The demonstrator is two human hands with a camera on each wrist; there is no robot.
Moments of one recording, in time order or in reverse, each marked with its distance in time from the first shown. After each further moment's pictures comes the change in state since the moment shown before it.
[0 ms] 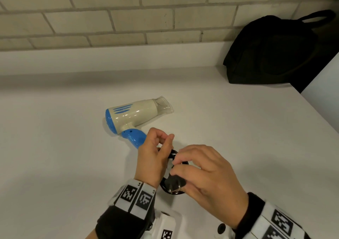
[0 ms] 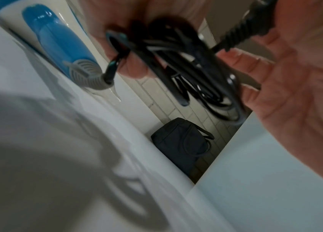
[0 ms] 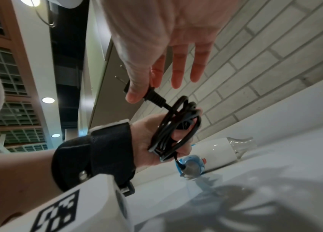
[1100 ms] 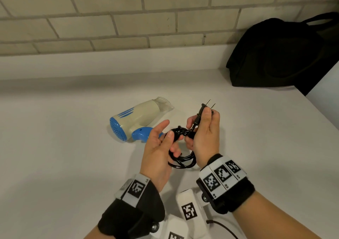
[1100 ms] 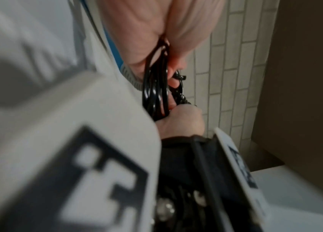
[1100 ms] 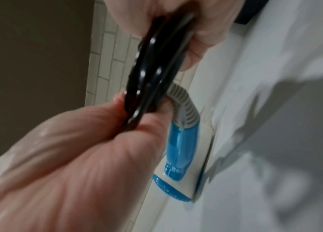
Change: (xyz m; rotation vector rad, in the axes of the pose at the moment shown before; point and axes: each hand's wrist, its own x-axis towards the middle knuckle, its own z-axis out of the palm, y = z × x) left_hand 0.011 0.018 0.004 -0.684 -0.058 -0.321; right_hand 0.071 0.036 0.035 1.040 0.559 0.987
